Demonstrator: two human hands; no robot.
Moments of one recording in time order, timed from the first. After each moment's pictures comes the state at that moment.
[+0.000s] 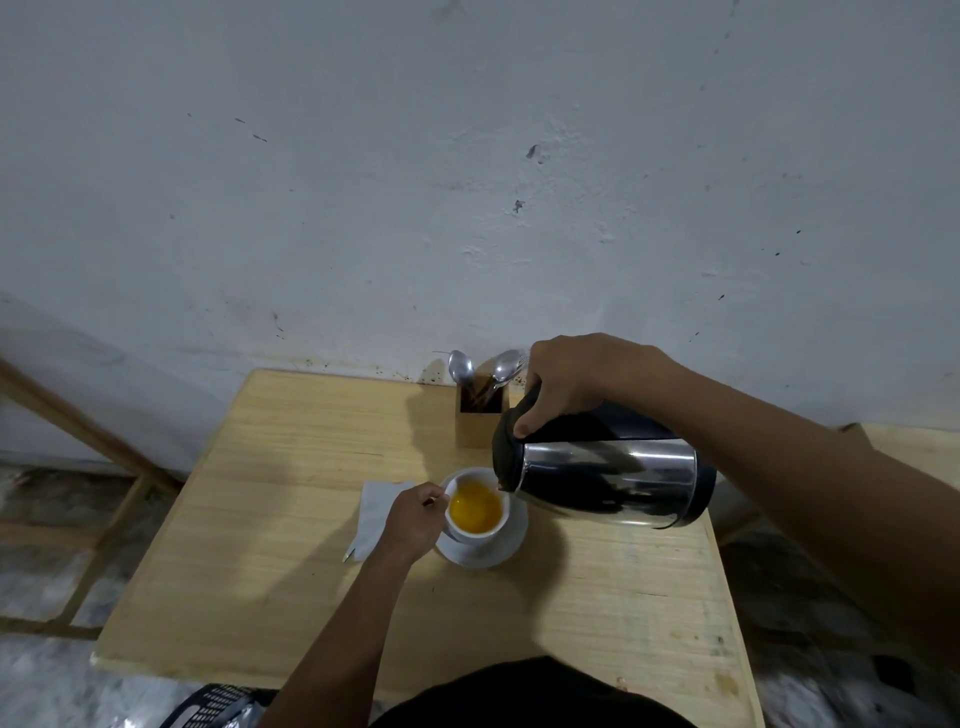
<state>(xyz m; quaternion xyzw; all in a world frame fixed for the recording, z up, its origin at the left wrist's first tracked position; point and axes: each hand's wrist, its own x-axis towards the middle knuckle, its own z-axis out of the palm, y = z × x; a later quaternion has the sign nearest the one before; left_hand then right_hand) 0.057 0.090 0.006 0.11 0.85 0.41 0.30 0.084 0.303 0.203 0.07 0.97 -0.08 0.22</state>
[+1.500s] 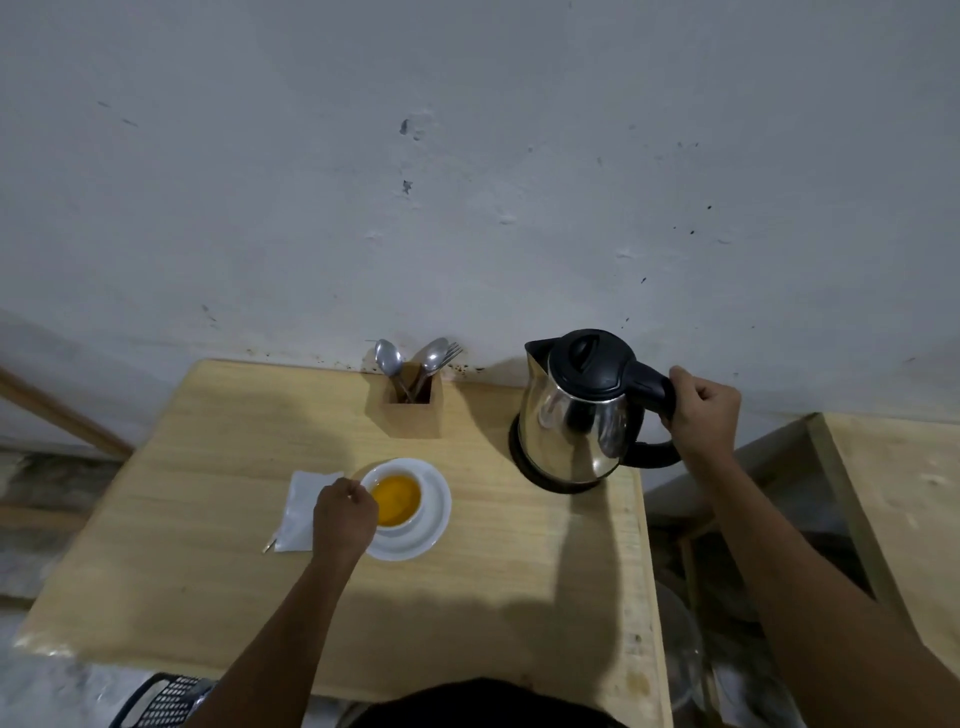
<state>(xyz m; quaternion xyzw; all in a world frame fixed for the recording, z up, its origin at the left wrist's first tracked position) 0.085 0.132 -0.013 -0.04 0.93 0.36 0.12 0.238 0.479 0.068 0.36 0.71 -0.50 -0.34</state>
